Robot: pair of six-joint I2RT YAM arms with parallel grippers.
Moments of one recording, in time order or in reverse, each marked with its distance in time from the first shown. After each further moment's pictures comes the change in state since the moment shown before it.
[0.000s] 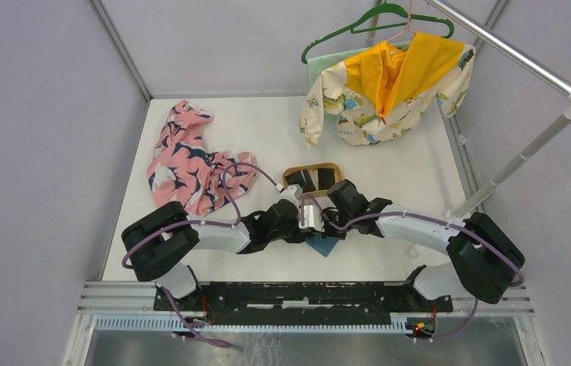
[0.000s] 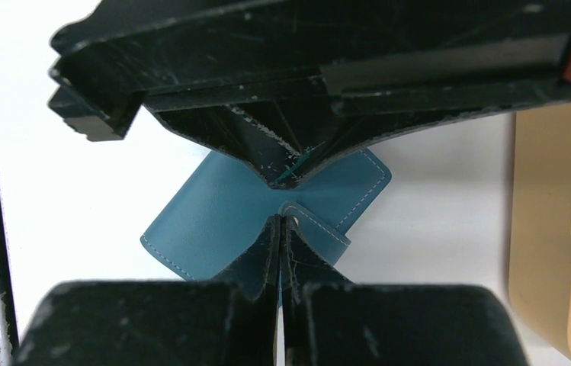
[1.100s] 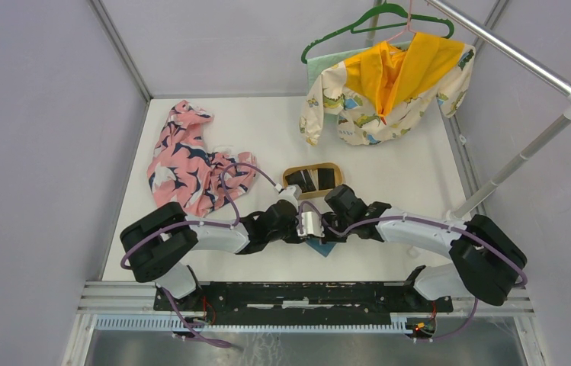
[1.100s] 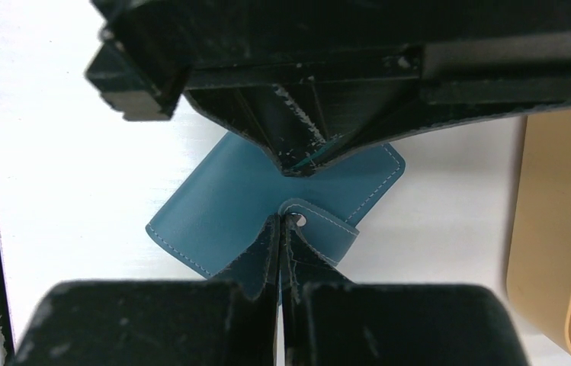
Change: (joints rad) left arm 0.000 -0.011 -0.011 0.005 0.006 0.000; right arm 0.049 -0.032 -0.035 0.005 0.089 -0.034
